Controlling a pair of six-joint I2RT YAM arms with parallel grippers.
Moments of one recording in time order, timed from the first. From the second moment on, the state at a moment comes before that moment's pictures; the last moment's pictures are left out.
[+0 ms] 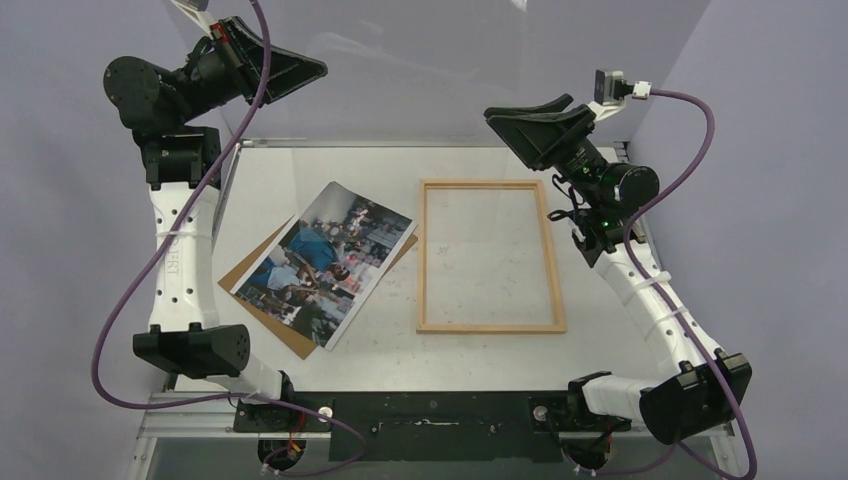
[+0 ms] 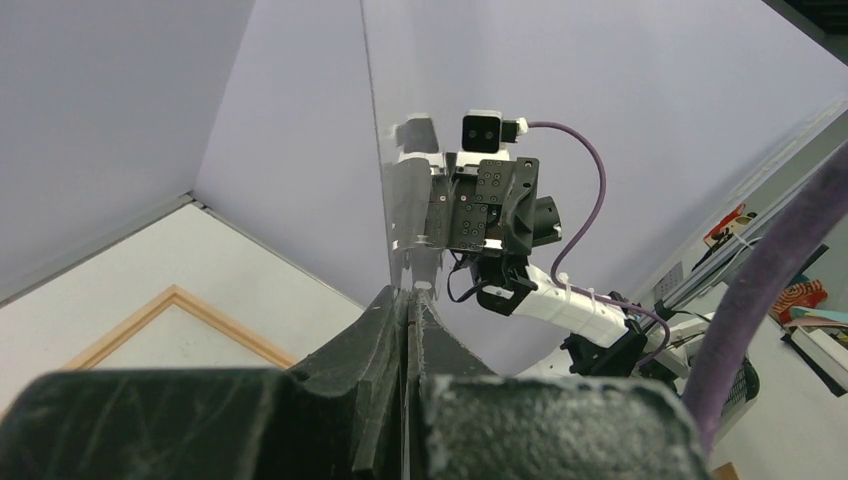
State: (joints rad) left arm 0.03 1.55 2.02 0.27 1.14 -1.26; right arm 0.31 1.24 1.21 0.83 -0.61 1.20
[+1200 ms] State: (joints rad) left arm 0.15 1.62 1.38 -0.21 0.90 -0.81; right arm 0.24 1.52 1.26 -0.15 -0.59 0.98
